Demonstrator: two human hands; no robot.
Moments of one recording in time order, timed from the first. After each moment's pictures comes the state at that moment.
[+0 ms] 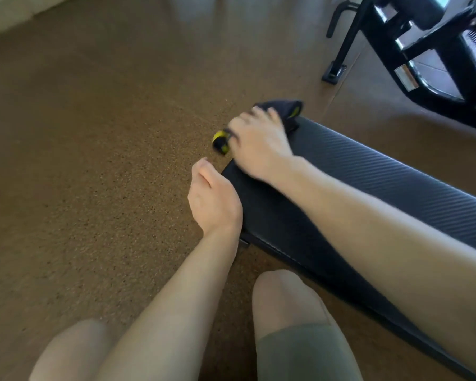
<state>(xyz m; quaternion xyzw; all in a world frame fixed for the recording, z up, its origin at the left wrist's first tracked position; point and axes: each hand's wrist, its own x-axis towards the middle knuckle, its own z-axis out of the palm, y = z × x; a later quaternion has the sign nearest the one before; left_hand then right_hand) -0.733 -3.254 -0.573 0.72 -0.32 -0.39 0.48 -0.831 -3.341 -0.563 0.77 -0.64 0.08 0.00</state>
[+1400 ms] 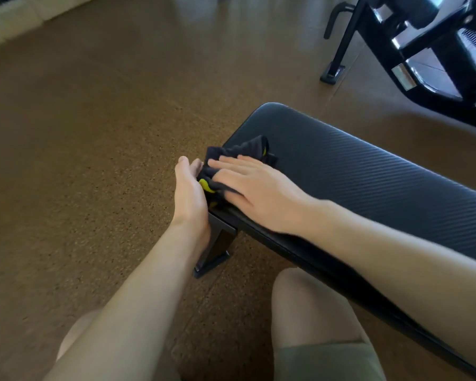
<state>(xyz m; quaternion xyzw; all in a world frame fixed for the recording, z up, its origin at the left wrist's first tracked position) -0.713 -3.229 -0.564 0.60 -0.22 -0.63 0.45 -0.858 -3.231 -0.561 0.88 -0.42 0.15 -0.15</state>
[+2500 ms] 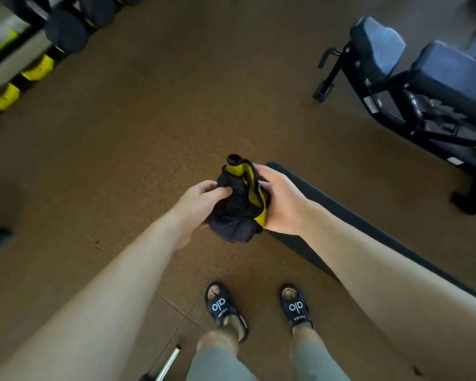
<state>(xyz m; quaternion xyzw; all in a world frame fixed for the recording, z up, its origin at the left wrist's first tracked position) -0.597 -3.209 -0.093 0.64 -0.36 -0.66 0.13 -0.789 -3.202 -0.103 0.12 -0.42 0.26 -0.86</state>
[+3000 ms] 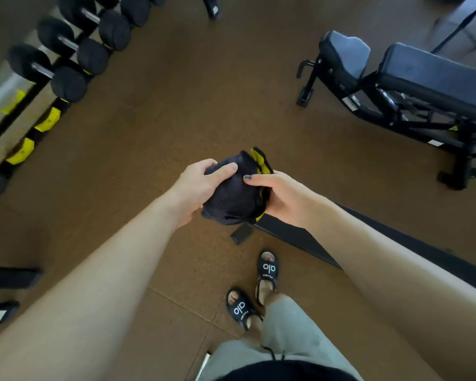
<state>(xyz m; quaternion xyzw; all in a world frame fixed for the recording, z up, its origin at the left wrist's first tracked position) -0.595 -3.260 0.039 0.58 -0.49 -0.63 0.13 -0.787 -3.214 -0.009 0.18 -0.46 0.37 -0.79</state>
